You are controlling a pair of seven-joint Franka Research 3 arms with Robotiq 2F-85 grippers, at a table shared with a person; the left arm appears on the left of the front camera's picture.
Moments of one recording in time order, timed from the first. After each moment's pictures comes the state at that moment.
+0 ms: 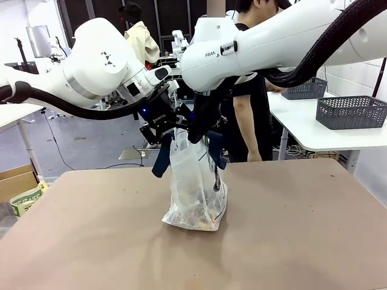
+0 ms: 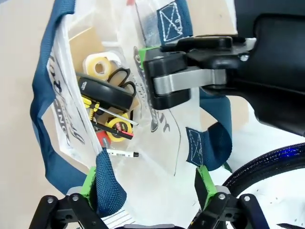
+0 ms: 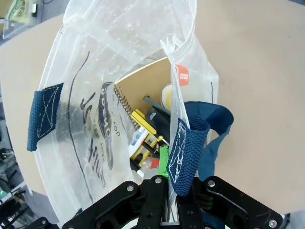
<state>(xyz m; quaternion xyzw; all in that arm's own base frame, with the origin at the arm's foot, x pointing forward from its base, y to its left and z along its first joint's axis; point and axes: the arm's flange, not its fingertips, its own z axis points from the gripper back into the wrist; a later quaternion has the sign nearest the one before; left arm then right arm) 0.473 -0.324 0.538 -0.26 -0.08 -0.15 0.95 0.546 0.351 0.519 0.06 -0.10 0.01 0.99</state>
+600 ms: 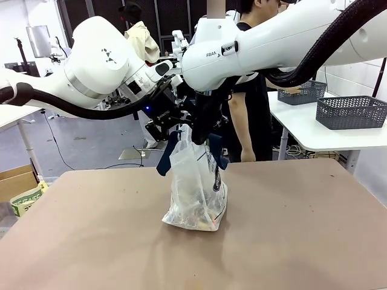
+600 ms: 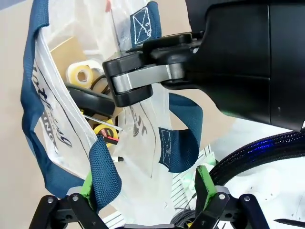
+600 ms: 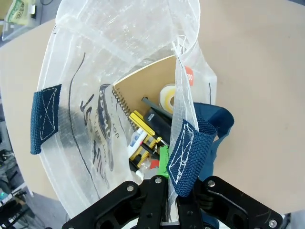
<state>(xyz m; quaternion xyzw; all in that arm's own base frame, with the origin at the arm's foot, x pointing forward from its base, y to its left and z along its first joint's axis) 0.469 -0.332 0.545 -0.28 -0.09 -0.16 0.94 0.548 0.348 0.519 0.05 -0.10 0.01 0.99</state>
